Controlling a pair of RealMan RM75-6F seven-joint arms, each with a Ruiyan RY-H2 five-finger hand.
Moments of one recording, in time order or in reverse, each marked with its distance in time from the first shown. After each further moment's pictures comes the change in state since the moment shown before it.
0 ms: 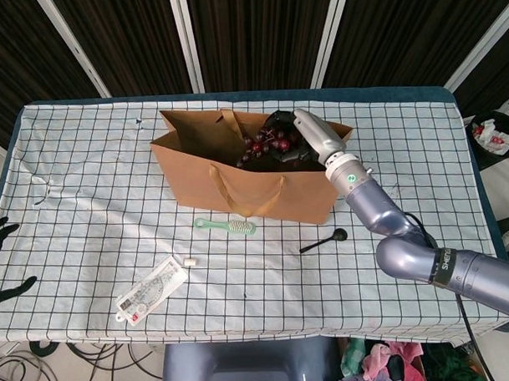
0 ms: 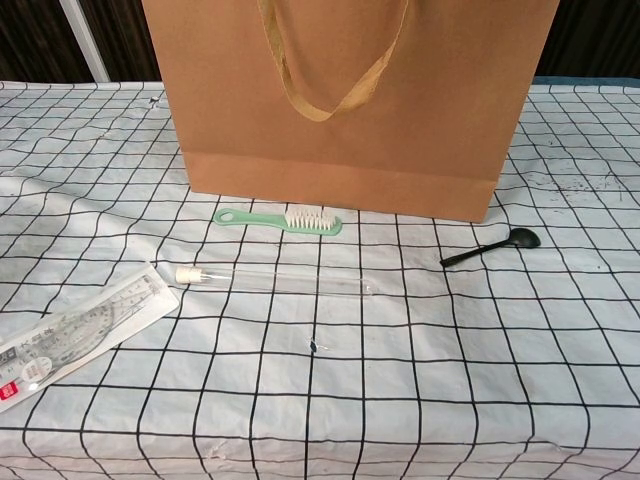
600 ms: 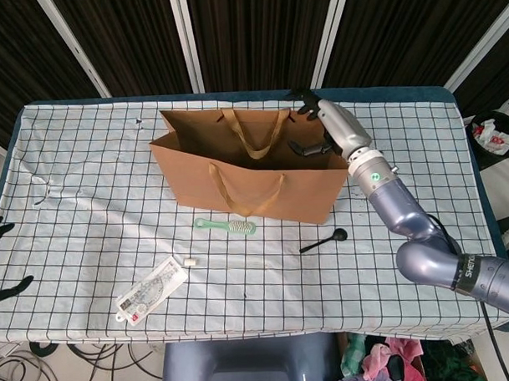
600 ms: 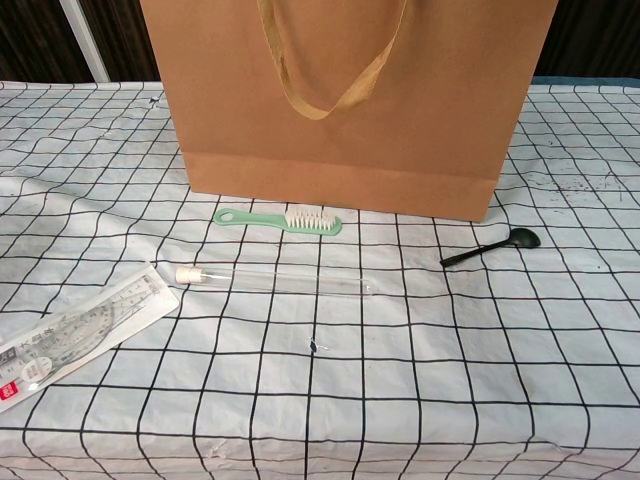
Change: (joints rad) left arm 0.006 0.002 -0.006 -0.001 -0.009 0.009 -0.002; right arm -0.077 0.075 0.009 -0.055 -0.082 0.099 -0.002
